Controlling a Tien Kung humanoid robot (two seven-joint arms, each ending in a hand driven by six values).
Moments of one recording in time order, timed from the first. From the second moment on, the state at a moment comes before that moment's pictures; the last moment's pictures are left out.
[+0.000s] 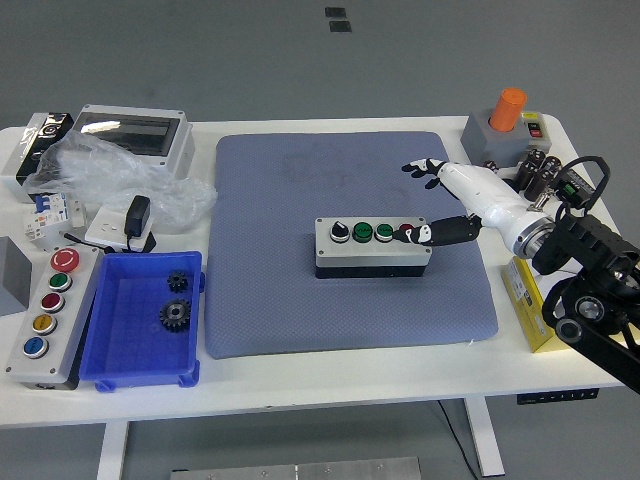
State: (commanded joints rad) left arm 0.08 0.25 -0.19 -0.22 -0.10 0.00 -0.01; right arm 0.47 -0.64 0.77 1.63 -1.73 -0.10 -0.25
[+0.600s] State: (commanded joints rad) left arm 0.09 0.24 -0.18 -0.22 -0.11 -0.01 0.00; right arm 0.41 -0.59 0.93 1.59 -1.48 -0.18 -0.05
